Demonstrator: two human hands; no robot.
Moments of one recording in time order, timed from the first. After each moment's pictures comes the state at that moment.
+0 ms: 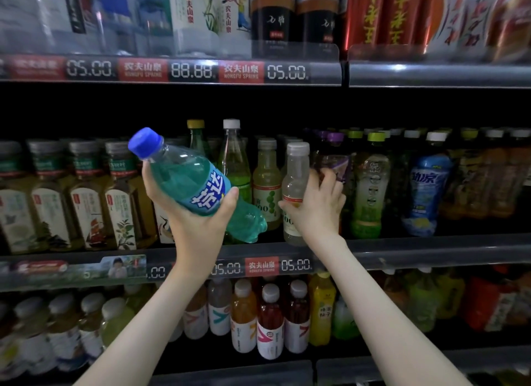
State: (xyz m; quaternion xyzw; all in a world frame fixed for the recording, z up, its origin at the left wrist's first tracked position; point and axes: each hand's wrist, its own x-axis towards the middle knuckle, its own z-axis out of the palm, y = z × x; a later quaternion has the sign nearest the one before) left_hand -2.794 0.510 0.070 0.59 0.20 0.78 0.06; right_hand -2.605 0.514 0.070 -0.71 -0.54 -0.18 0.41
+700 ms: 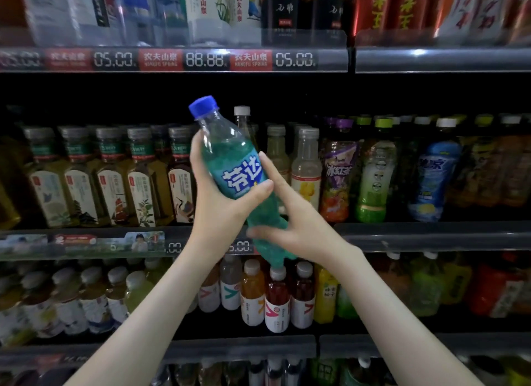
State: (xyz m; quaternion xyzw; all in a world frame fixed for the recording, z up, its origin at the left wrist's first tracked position) left_hand -2.790 0.449 0.090 0.66 0.19 0.68 0.27; right_hand -2.645 0.423 0.077 -0.37 -0.79 0.19 0.45
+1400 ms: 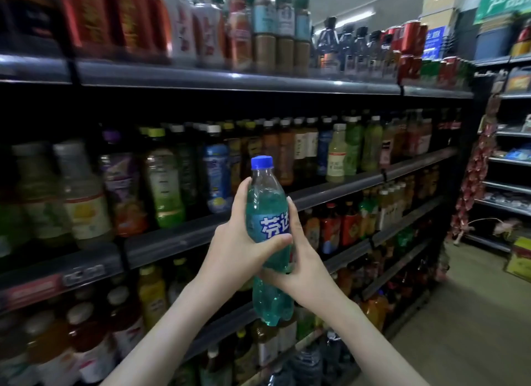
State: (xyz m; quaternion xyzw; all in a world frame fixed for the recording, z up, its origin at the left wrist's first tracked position) left_hand -2.529 0.299 0.070 0.83 0.14 0.37 0.39; right_hand -2.420 0.205 0.022 -0.61 -0.54 0.12 0.57
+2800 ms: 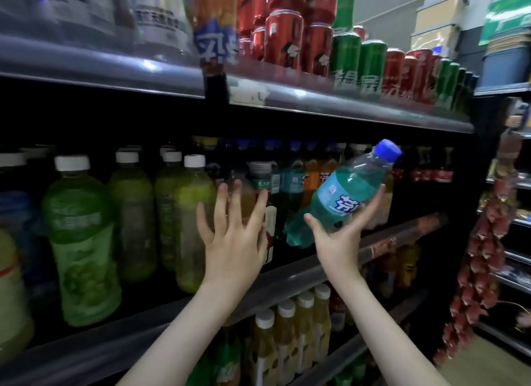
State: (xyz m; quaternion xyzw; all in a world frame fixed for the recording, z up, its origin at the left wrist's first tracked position) left_hand -1.683 0.330 0.059 0.76 0.28 0.54 -0.24; right_hand -1.550 0.229 0.070 -0.51 -0.41 -0.14 0.74
